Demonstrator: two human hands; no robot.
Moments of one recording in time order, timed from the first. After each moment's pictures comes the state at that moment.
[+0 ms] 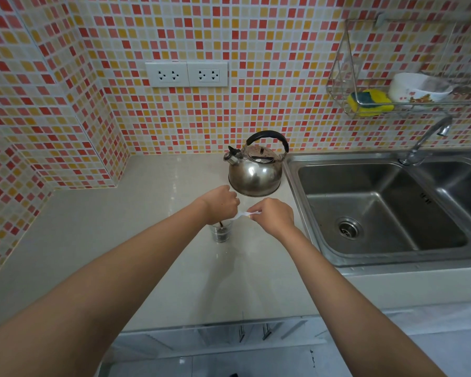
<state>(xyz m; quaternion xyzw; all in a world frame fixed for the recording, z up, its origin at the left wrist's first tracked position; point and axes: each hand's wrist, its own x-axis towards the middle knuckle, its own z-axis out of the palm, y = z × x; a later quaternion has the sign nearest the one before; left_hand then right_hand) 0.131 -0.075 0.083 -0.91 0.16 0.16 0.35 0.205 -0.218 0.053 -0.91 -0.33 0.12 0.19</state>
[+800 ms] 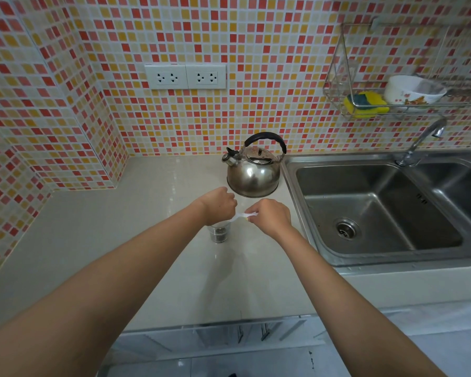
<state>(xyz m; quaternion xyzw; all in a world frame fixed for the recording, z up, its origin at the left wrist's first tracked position) 0.127 -0.079 0.084 -0.90 0.15 0.16 0.37 0.205 -0.219 0.052 -0.91 -0.36 0.12 0.17</state>
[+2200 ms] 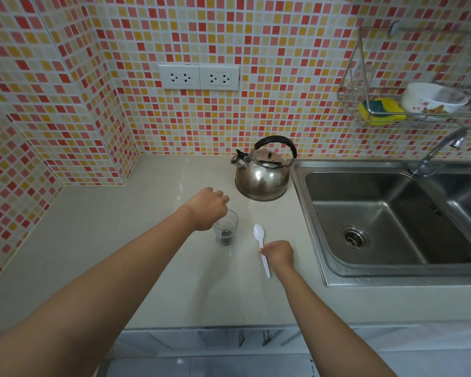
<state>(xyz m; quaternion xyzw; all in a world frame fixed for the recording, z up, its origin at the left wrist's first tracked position) 0.101 -0.050 0.076 -0.96 0.04 0.10 0.27 0.193 -0.232 -0.049 -0.89 0.00 0.27 0.37</state>
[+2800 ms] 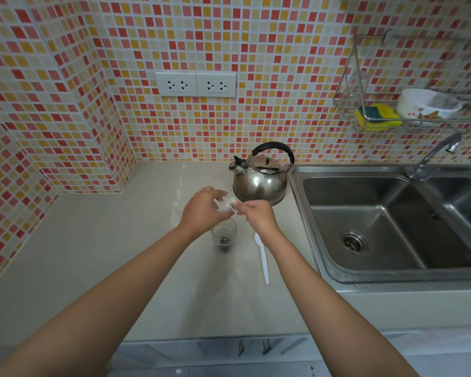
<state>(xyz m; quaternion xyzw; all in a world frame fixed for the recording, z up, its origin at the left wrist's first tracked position) 0.102 -0.057 0.069 -0.91 -0.26 -0.15 -0.28 0.203 -0.168 0.045 -0.80 -0.19 0.25 0.52</state>
